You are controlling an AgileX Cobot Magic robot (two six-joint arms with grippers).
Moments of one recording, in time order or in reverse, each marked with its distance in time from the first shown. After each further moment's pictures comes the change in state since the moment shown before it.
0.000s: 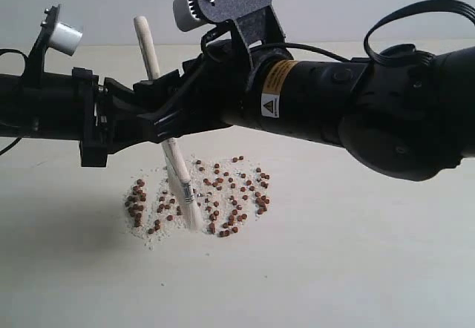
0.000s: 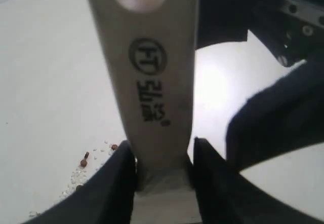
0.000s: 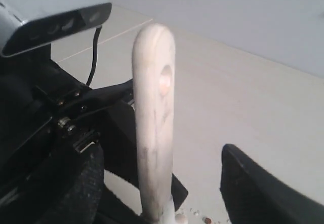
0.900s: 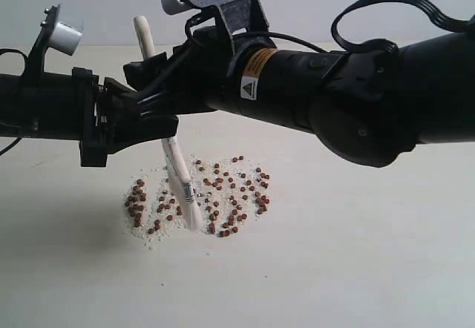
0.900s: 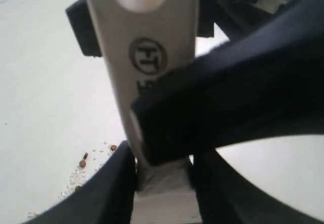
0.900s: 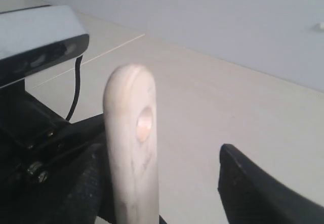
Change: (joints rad) left arm 0.000 0.000 0.000 0.000 0.003 0.000; right arm 0.000 0.071 -0.069 0.107 -0.031 -0.076
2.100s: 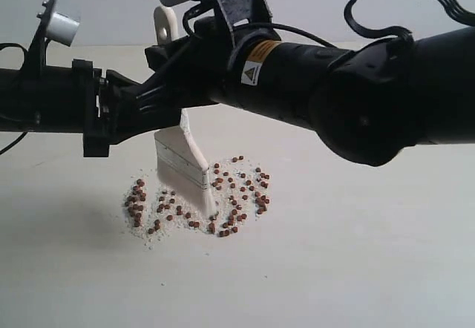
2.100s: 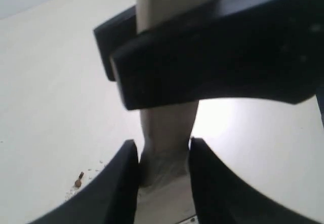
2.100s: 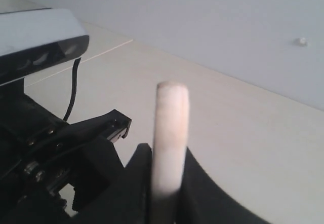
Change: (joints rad) left arm -0.002 0.007 -0.010 -0.039 0.039 0.002; right arm 0.014 -0.034 0.000 0.237 0.027 -0.265
